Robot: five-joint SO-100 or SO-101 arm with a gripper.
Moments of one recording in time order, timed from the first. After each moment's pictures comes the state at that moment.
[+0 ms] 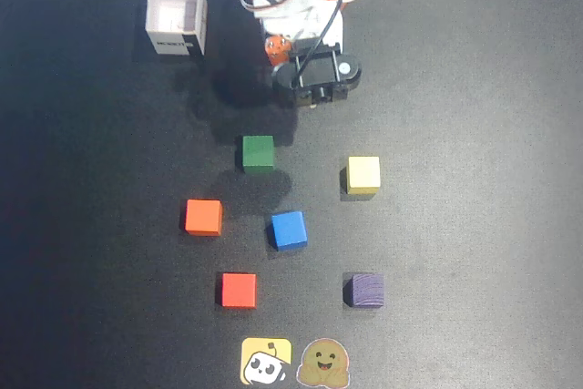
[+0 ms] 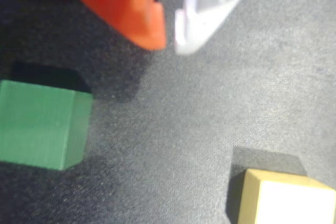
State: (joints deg) arm -4.4 176.6 164.9 72.1 80.9
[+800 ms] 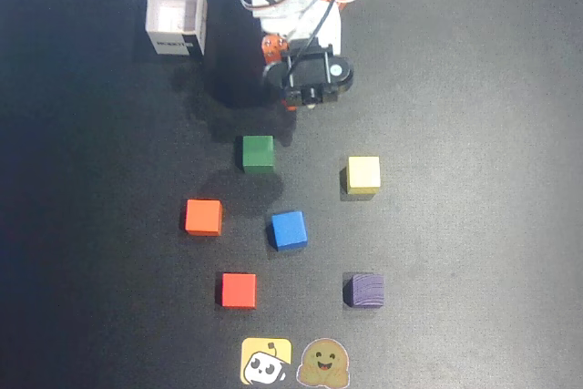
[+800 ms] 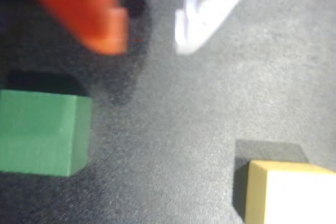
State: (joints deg) arm -3.8 176.6 164.9 71.7 86.0
